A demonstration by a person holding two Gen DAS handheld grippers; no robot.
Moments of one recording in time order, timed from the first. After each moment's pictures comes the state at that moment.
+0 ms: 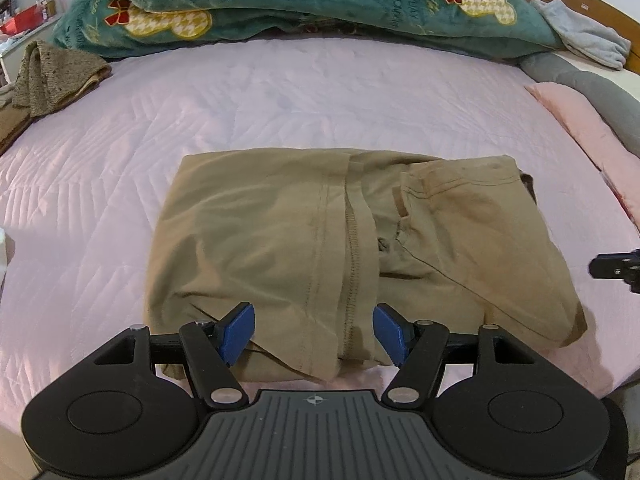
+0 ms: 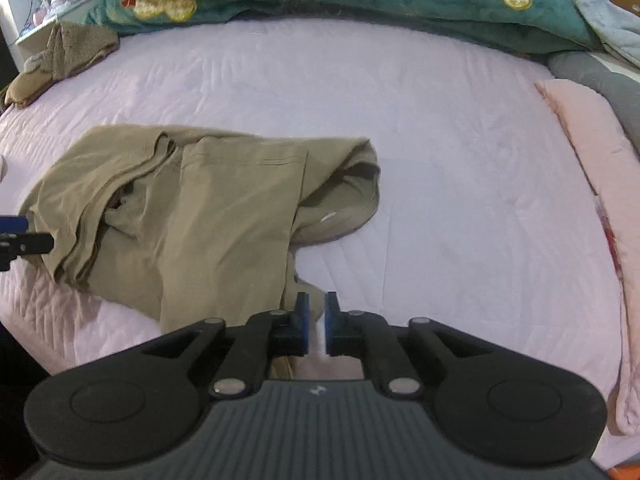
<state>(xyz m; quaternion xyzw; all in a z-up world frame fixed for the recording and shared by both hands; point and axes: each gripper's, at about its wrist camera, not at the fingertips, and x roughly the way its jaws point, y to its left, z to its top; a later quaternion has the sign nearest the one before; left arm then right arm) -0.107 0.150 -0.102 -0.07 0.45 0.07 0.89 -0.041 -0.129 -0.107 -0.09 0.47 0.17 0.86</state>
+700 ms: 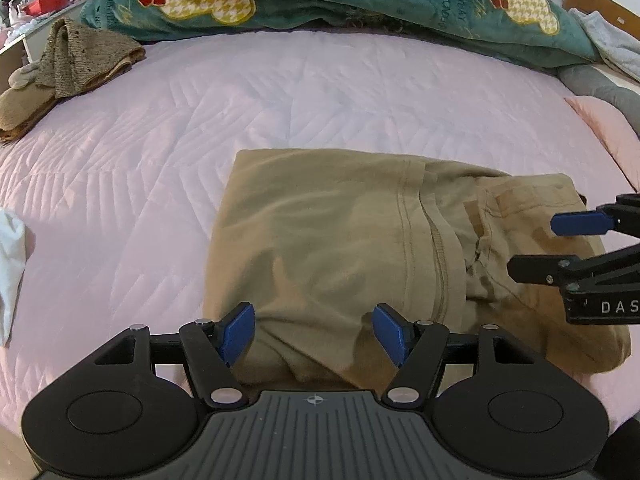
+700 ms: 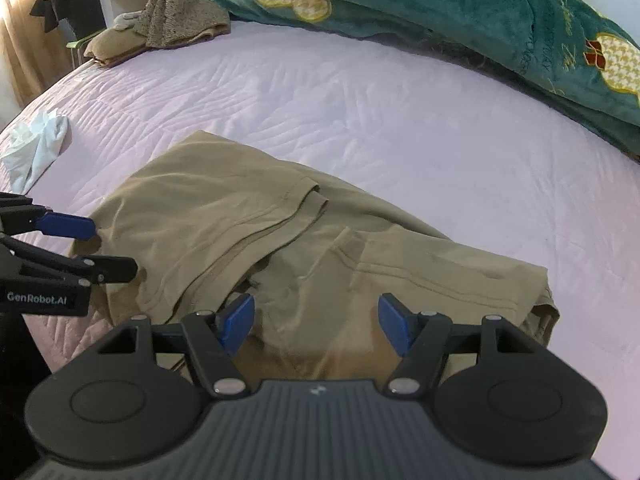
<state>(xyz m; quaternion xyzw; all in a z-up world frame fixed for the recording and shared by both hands) -0.087 0.200 -0.113 -0.08 0.46 0.10 0.88 -0.010 0.018 -0.118 -0.16 0.44 0.30 0.83</state>
